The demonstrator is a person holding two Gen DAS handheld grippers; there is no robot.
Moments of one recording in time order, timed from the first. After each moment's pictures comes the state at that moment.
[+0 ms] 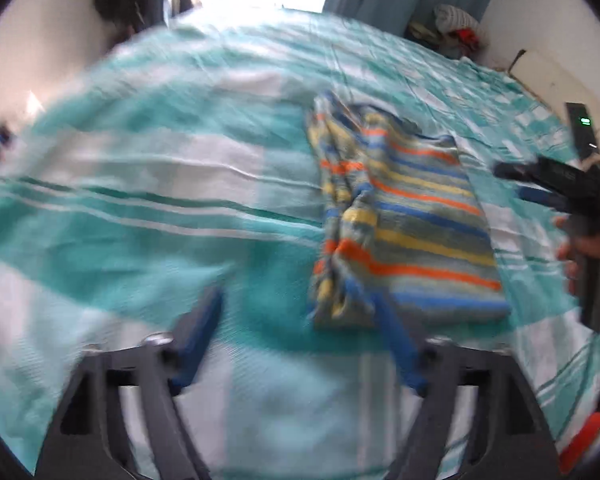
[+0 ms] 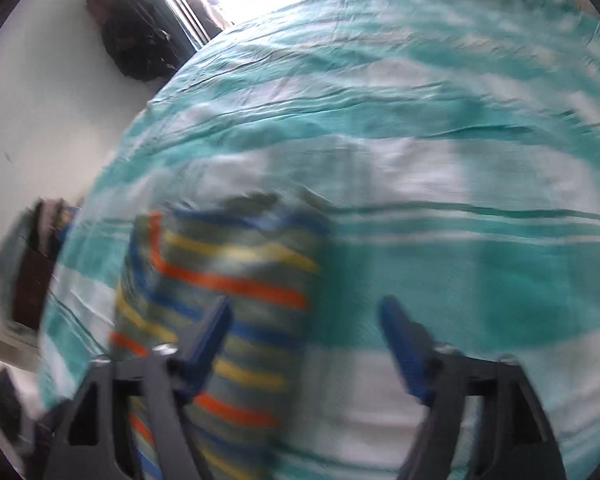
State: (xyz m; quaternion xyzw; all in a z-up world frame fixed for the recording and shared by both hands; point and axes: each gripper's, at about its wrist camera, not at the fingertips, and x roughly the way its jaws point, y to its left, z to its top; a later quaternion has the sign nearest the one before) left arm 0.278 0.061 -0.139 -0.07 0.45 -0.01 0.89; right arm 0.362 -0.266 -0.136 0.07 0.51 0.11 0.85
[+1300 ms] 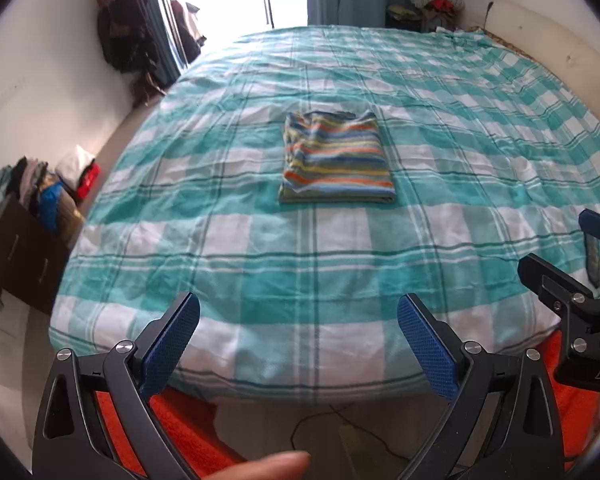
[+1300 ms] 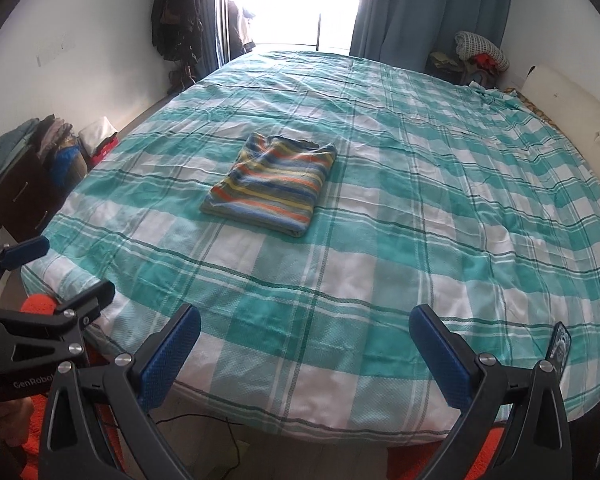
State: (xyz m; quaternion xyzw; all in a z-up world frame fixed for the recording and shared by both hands) left arm 0.072 -0.015 0.008 0.03 0.47 0.01 0.88; right arm 0.013 -0.171 0.034 -0.06 0.45 0.06 0.89
